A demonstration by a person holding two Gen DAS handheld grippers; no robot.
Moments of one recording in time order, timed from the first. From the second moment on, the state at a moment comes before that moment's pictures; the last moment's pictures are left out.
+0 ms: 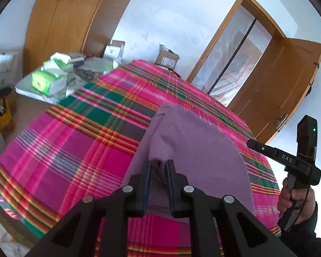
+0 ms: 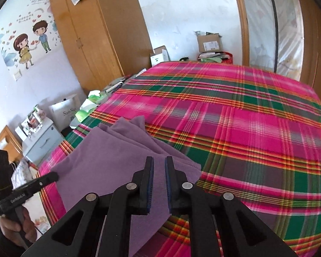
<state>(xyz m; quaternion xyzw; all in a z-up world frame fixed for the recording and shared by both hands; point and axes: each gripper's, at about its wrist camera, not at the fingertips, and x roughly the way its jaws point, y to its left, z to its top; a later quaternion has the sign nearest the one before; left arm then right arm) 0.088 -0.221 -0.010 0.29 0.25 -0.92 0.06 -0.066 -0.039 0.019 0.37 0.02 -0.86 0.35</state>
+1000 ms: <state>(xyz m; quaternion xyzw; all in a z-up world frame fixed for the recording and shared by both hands) 0.051 -0.192 -0.029 0.33 0.17 -0.93 0.05 -0.044 0.033 0.042 0.37 -0.01 -0.87 0.34</state>
